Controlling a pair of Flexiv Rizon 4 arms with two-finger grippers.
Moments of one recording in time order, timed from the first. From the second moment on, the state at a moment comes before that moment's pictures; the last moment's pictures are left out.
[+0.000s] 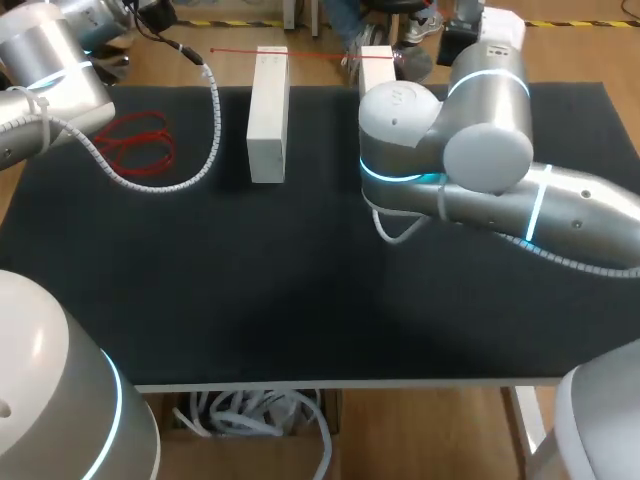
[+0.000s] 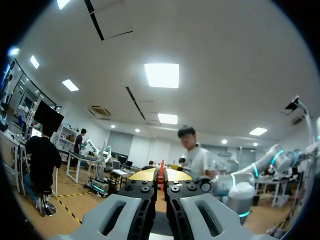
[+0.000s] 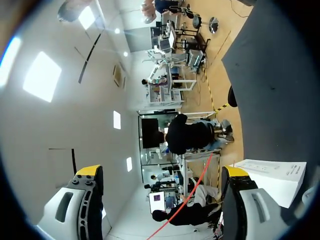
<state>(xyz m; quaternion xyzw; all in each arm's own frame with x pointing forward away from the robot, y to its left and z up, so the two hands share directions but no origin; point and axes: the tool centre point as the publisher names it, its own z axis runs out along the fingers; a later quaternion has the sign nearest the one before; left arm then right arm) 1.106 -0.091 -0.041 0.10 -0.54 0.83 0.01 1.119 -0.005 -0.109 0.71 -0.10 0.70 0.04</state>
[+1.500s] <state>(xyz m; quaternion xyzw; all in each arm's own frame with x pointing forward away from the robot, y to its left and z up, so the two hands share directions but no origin) 1.106 -0.091 -0.041 0.10 -0.54 0.83 0.01 1.134 0.022 -0.093 0.68 -0.08 0.73 0.03</state>
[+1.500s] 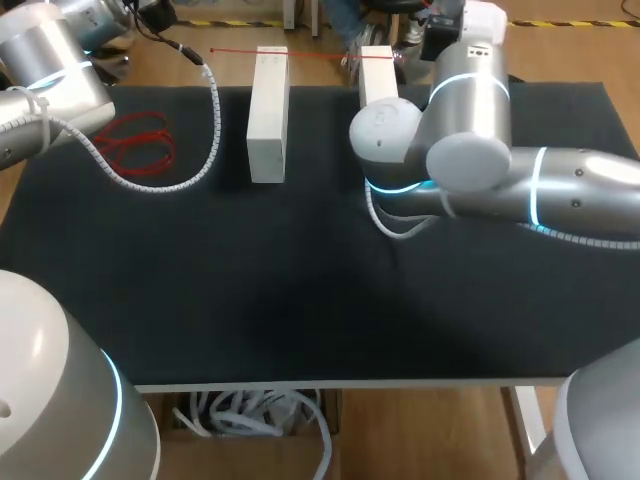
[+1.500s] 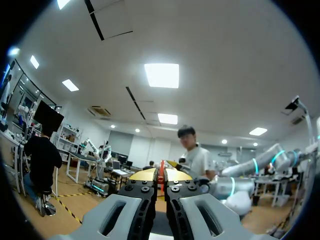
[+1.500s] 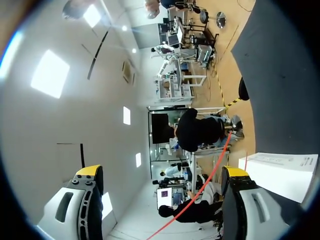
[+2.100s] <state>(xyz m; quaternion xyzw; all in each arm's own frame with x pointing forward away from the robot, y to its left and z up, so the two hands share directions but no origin) 1.106 -0.091 -0.041 0.10 -0.54 0.83 0.01 1.132 0.028 -0.098 0.68 -0.07 0.73 0.04</state>
